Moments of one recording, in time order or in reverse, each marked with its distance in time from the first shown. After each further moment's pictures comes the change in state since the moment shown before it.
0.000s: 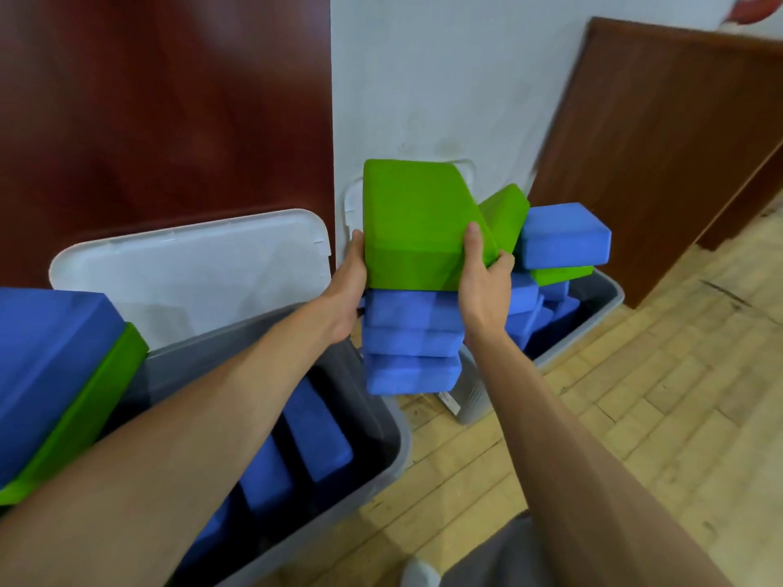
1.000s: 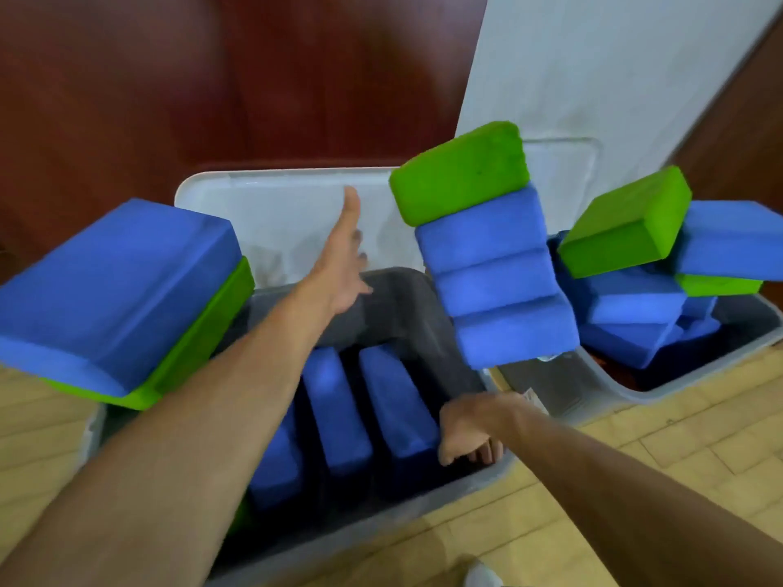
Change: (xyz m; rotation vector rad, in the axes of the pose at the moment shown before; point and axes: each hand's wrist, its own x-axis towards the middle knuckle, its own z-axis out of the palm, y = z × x) left_hand 0.010 -0.033 -0.158 -0.313 0.118 0.060; right_hand -0.094 0.130 0.087 -1.637 -1.454 0.022
